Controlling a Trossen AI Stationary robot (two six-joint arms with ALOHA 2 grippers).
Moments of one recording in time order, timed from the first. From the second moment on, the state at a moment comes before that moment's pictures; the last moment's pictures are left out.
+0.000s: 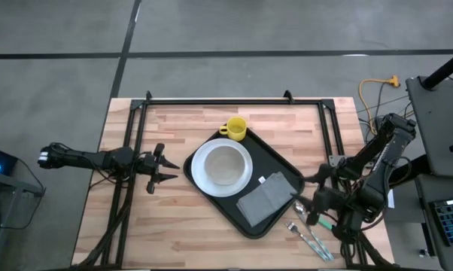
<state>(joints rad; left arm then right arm) -0.10 0.20 0.01 0.02 0.02 -0.05 0.98 1.27 1.09 -1.04 1.15 0.70</state>
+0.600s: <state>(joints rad) -0.10 0.20 0.01 0.02 0.02 -0.05 0.98 1.27 1.09 -0.82 0.98 0.91</state>
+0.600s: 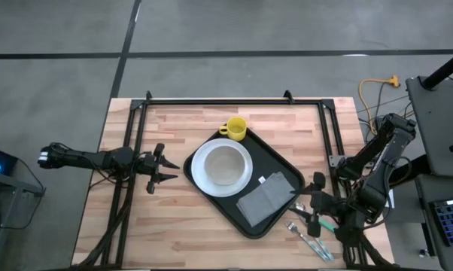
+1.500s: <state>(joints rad) -0.10 0.20 0.01 0.02 0.02 -0.05 0.97 1.28 1.09 -0.78 0.55 1.02</state>
